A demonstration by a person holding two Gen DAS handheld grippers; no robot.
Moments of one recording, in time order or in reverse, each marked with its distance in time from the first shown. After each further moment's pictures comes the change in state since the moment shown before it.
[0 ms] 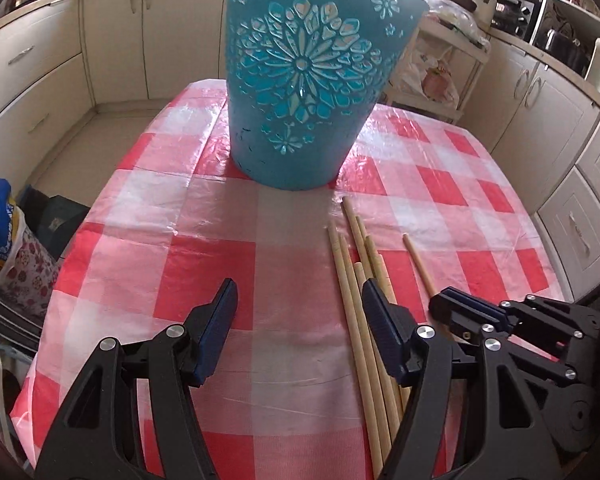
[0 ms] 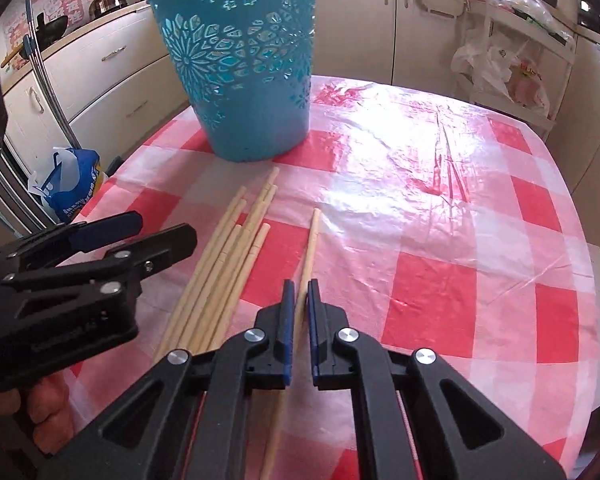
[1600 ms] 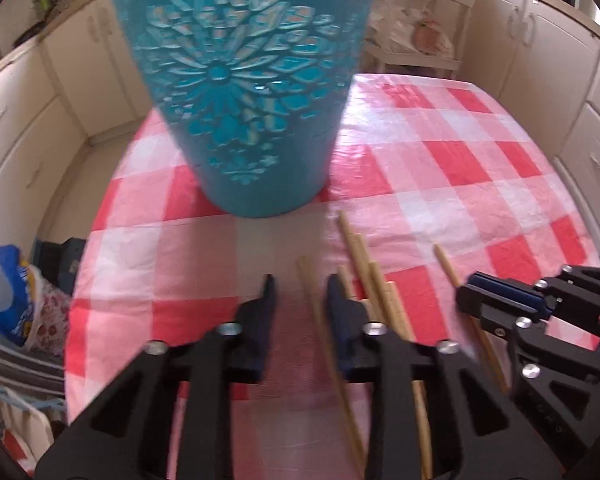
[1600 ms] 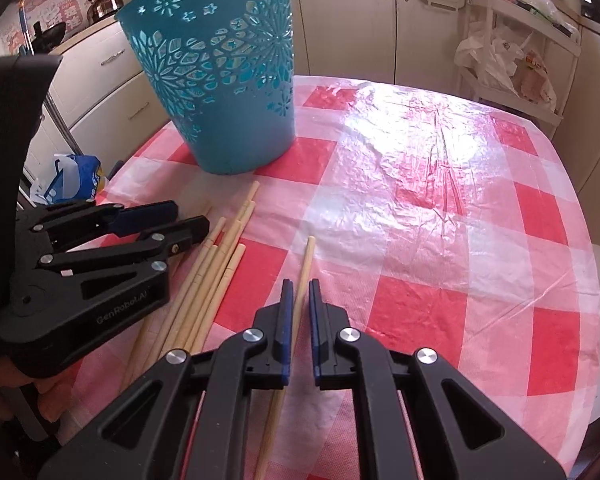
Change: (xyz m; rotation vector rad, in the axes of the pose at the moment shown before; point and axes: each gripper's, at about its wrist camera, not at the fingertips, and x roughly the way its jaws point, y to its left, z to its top) left arm 0.027 -0.023 0.033 0.203 0.090 0.062; right arm 0.014 -0.008 0.023 -0.016 0.026 0.014
